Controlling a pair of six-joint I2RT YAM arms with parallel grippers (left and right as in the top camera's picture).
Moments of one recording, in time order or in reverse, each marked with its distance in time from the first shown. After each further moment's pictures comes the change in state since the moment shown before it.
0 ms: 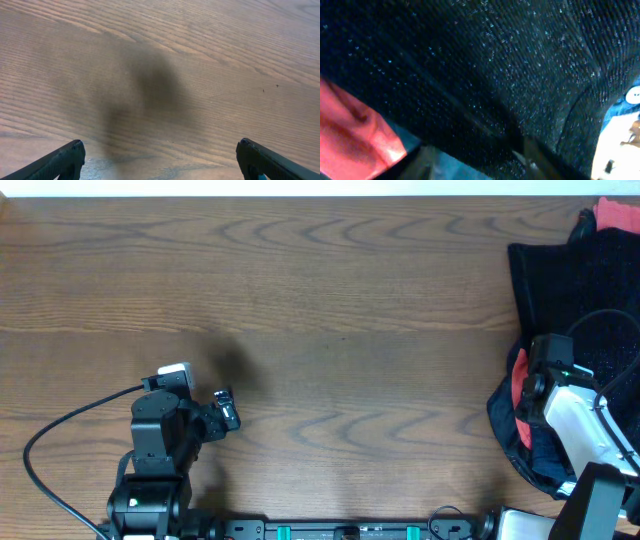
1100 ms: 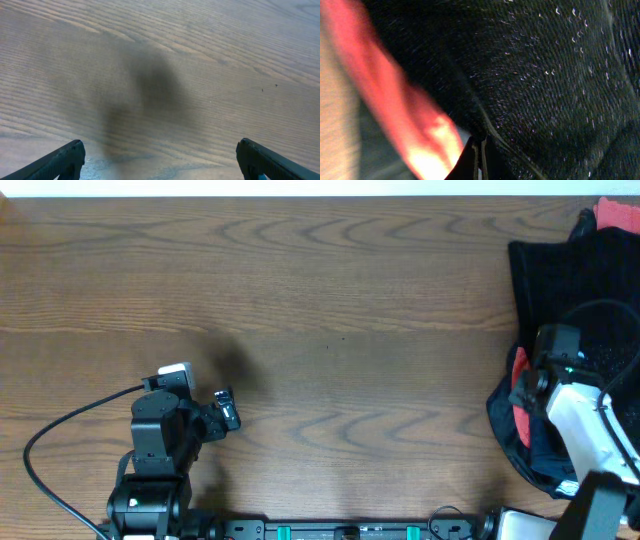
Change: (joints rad) left arm 0.000 0.000 0.000 -0.001 0.006 0.000; right arm 0.015 -0.037 0.068 0.054 -0.236 -0.121
